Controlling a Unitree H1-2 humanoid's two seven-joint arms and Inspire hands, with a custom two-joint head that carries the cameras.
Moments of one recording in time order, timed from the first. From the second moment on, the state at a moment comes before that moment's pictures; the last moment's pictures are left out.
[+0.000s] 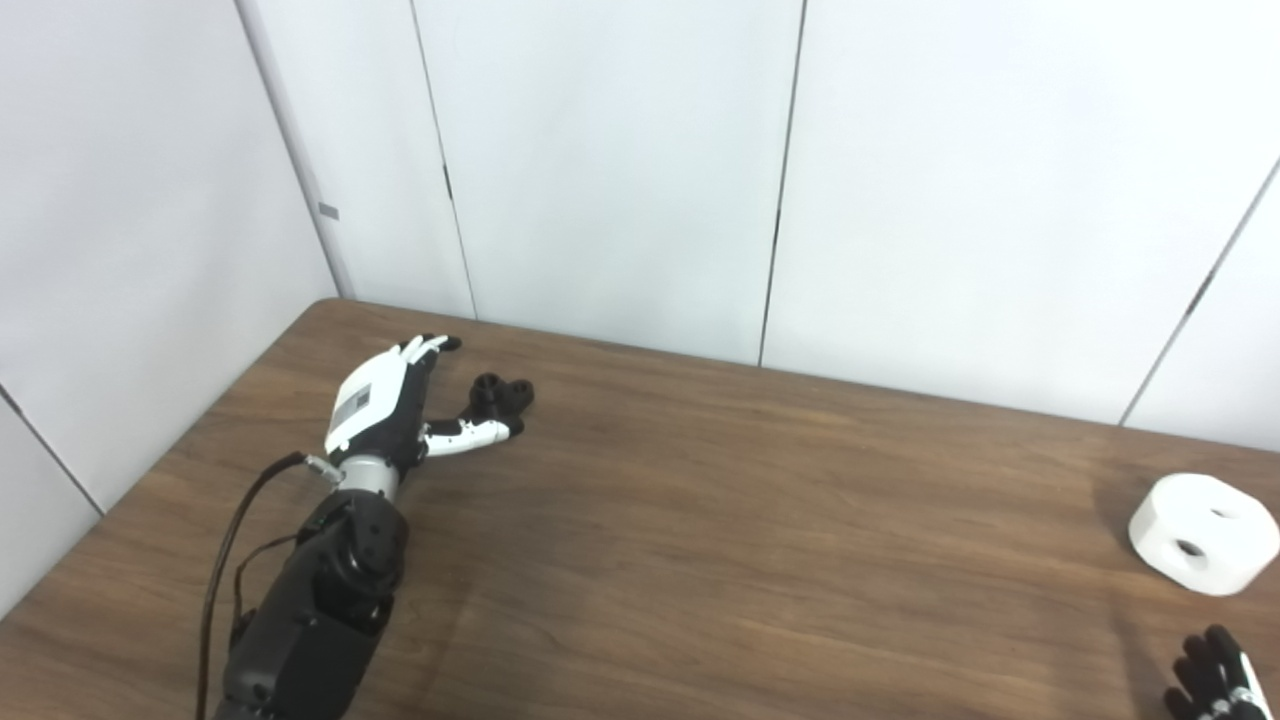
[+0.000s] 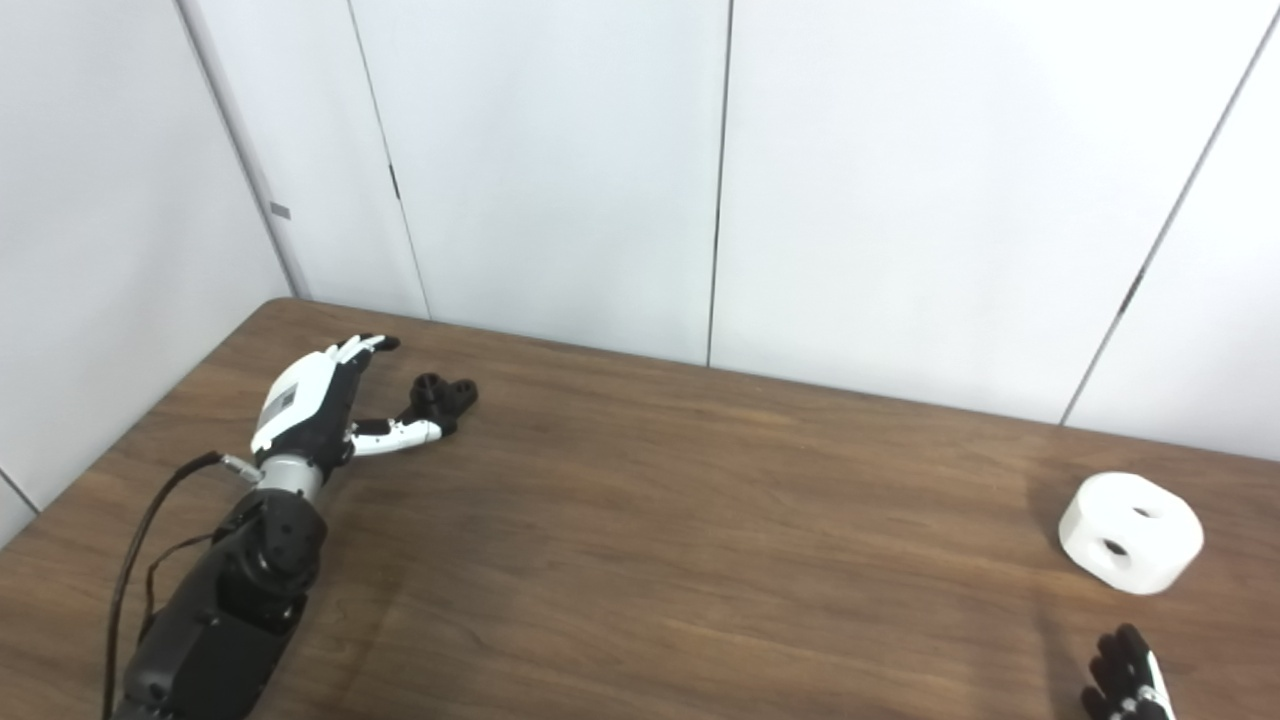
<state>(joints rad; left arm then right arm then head) -0.27 0.43 0.04 0.07 0.60 0.38 0.08 0.24 -0.16 -0.13 -0.20 0.17 -0.10 0.16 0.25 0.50</state>
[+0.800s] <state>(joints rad) -0.40 0.43 -0.04 0.42 0.62 0.38 0.20 0.25 -0.16 -0.13 -0.20 0.19 -0.13 0.16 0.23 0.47</state>
